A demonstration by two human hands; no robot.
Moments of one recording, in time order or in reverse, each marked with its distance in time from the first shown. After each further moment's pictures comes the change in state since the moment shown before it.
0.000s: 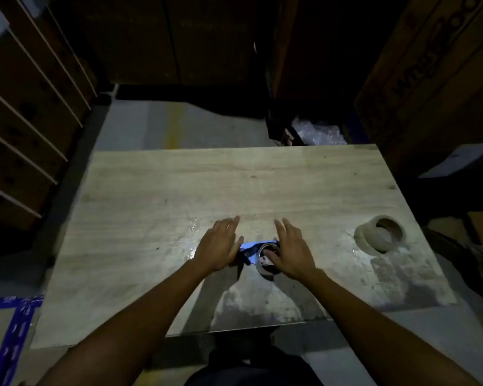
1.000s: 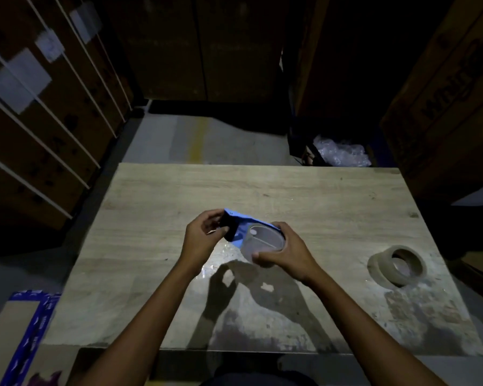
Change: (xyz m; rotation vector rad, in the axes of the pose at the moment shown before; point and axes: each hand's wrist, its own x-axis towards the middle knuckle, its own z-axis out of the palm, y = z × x) left_hand -0.004 0.017 -0.082 -1.106 0.476 -0.343; right_hand 0.013 -0.043 -0.083 0.874 -0.065 -0.072
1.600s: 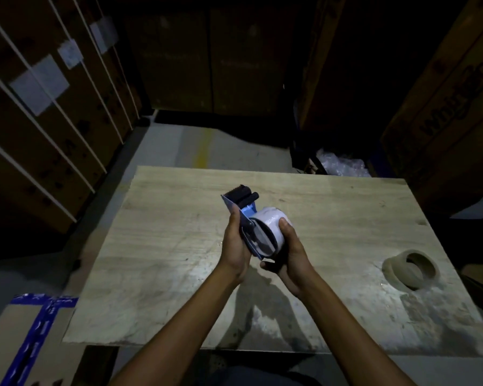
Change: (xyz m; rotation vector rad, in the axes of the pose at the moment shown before) left_hand -0.041 0.039 0.004 -0.554 -0.047 -0.253; right_hand -0.033 -0.069 0.081 0.673 -0.003 0.261
